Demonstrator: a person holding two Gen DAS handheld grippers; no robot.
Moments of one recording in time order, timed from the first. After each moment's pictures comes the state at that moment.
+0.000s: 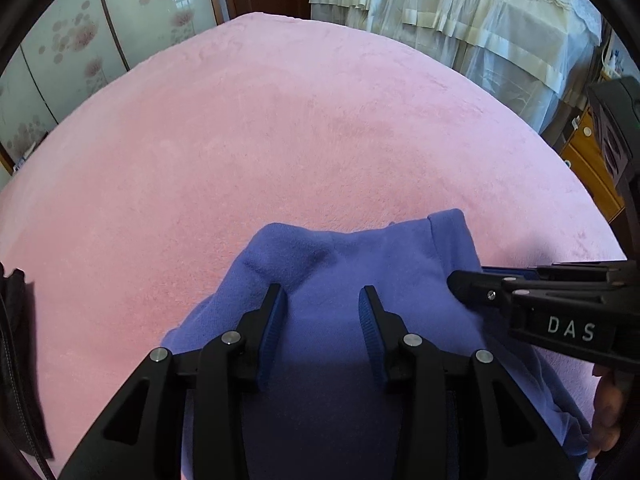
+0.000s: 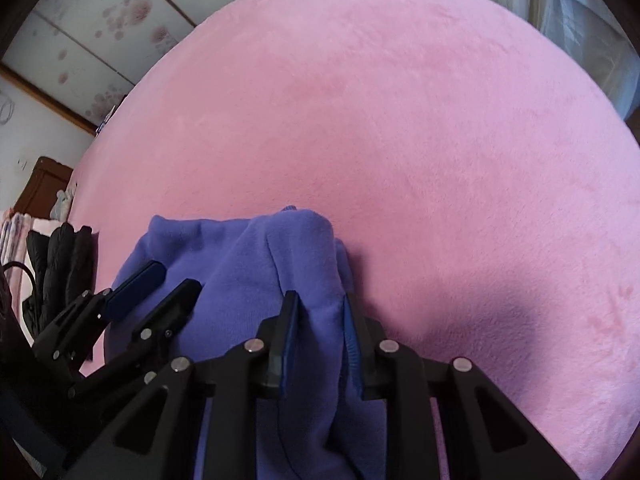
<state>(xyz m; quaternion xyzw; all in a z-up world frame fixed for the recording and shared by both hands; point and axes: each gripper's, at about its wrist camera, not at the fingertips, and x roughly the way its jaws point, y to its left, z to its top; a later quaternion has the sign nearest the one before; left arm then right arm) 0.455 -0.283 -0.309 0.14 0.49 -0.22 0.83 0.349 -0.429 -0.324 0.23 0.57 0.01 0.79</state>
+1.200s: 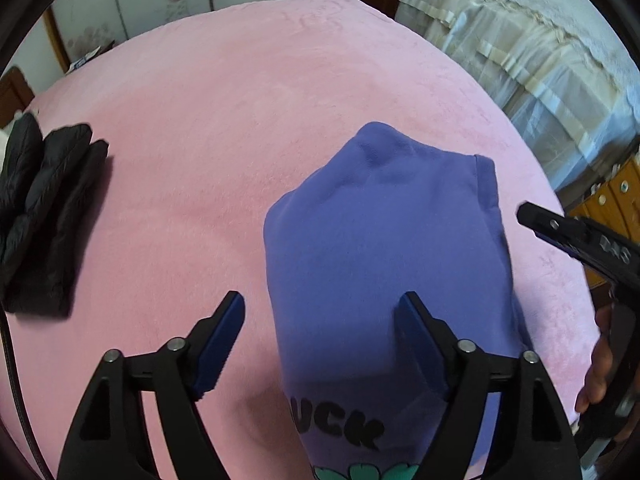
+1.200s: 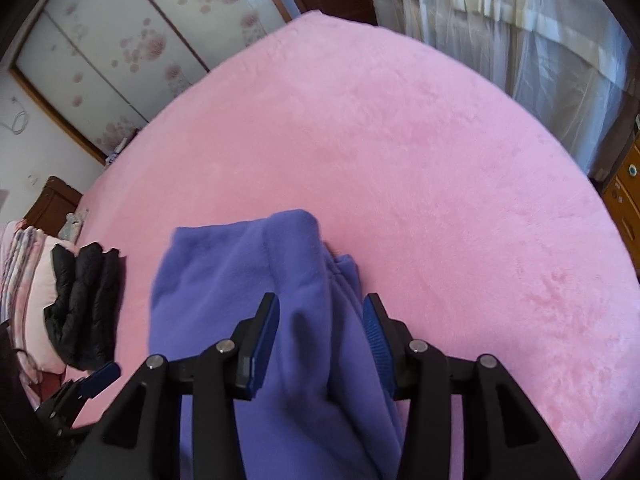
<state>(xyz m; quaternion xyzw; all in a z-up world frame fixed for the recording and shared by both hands) 0.378 -0.169 -0.229 0.03 0.55 -0.12 0.83 0.289 -0.420 -0.229 0.22 0.49 0.00 0.85</state>
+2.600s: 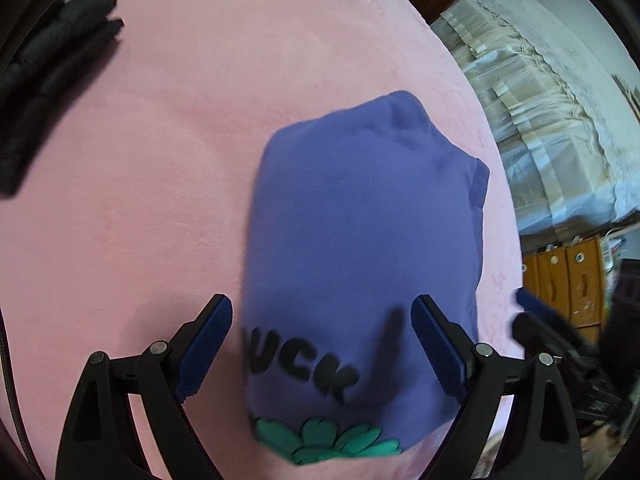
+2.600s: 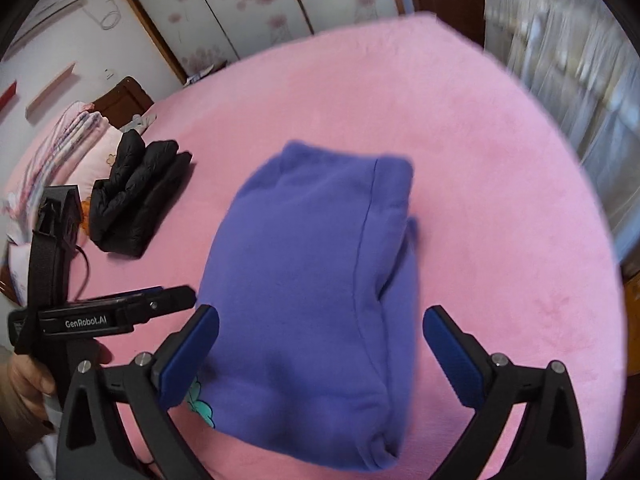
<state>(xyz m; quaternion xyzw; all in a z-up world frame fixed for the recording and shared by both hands) 0.365 -0.124 -0.260 -0.16 0.61 -0.13 0.77 0.255 -0.389 -0.225 0.12 0.53 0.15 0.83</state>
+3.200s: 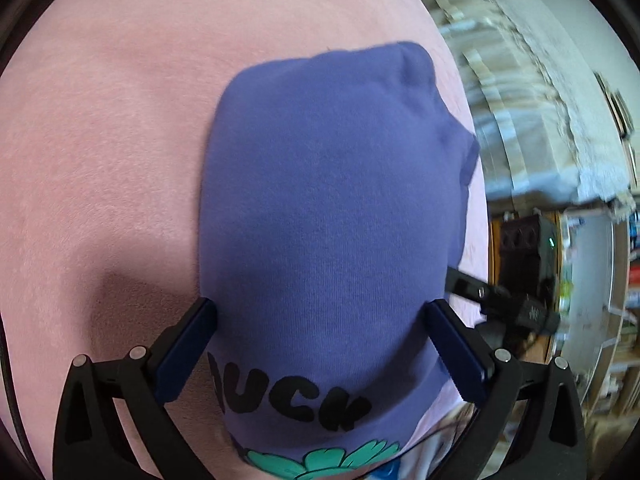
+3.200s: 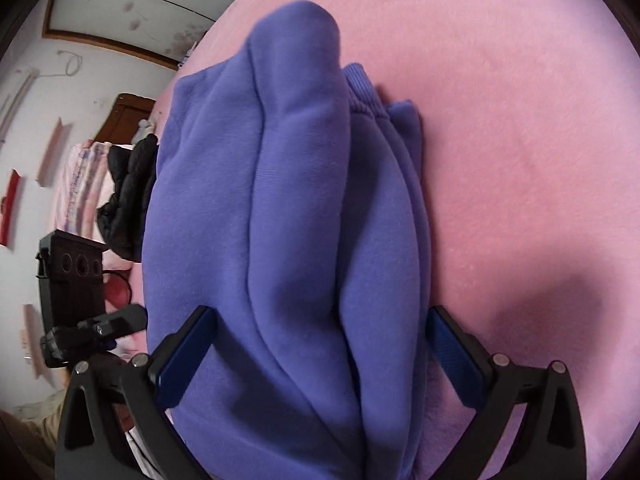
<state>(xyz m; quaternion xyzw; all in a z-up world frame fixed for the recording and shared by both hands) 0.388 -0.126 -0.321 -0.20 0.66 -0.23 0.68 0.299 -0.431 -0.348 0.28 0.61 0.23 0.70</state>
